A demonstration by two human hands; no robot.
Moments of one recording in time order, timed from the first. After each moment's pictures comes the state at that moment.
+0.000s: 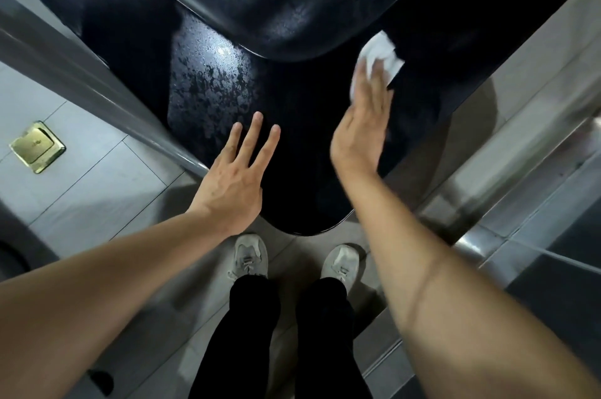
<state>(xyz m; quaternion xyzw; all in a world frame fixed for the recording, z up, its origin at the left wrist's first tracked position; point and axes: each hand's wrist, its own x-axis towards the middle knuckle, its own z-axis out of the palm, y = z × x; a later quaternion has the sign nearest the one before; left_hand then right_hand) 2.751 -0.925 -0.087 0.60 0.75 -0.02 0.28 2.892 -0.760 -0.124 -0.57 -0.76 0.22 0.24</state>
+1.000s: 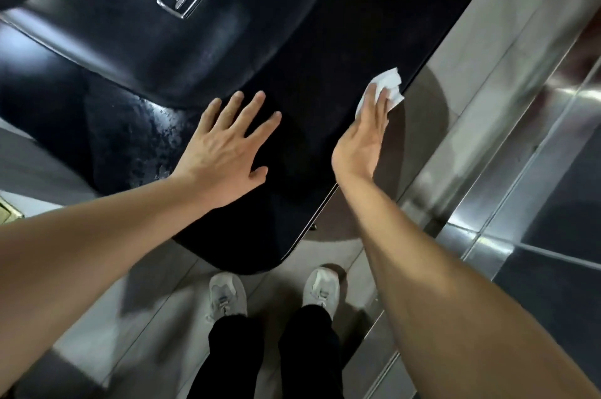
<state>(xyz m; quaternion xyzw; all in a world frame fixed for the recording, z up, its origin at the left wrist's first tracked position) 2.786 -0.775 -0.062 0.72 0.67 -0.11 0.14 2.980 -0.683 -0.139 -0.69 -0.60 0.30 0.26</state>
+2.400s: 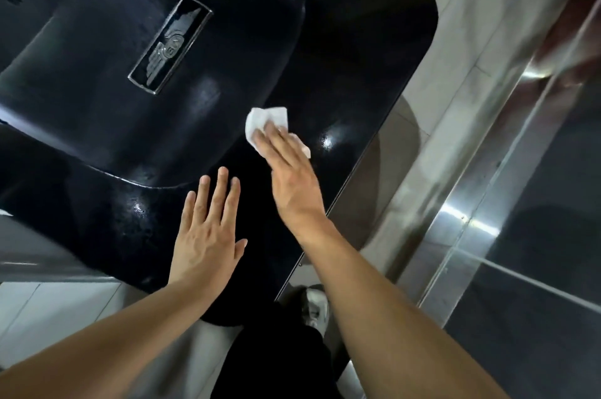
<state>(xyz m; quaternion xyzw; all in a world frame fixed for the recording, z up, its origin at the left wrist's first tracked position) 2.803 -0.786 -0.057 0.63 0.74 -0.11 0.20 2.931 -0.657 -0.111 -0.46 -0.83 0.22 0.21</state>
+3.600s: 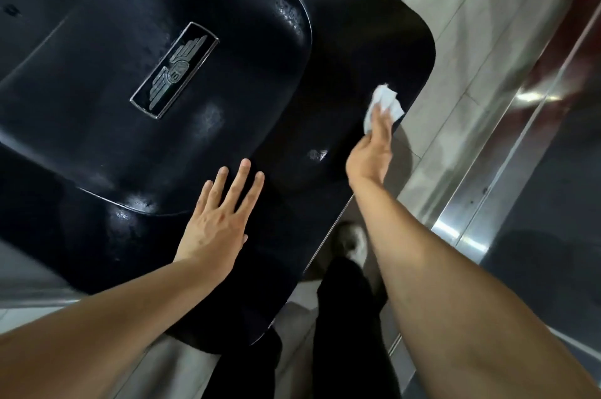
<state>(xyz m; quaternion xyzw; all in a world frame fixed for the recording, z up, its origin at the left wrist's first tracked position) 2.786 -0.720 -0.050 0.67 0.69 -0.09 0.25 2.988 -0.529 -0.122 -0.72 -0.57 0.30 0.27</state>
